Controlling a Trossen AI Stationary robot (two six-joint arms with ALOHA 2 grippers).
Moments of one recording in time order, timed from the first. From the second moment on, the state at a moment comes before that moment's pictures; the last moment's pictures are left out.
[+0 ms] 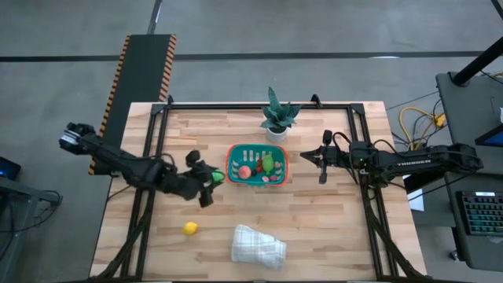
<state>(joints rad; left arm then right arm) -0.40 1.12 0.83 -0.50 -0.63 -0.45 -0.09 0.86 0.19 0.49 0.08 -0.16</state>
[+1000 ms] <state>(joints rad) 0.11 1.45 0.88 -0.06 -0.15 0.02 -0.09 0.86 0.19 0.48 0.08 -0.17</state>
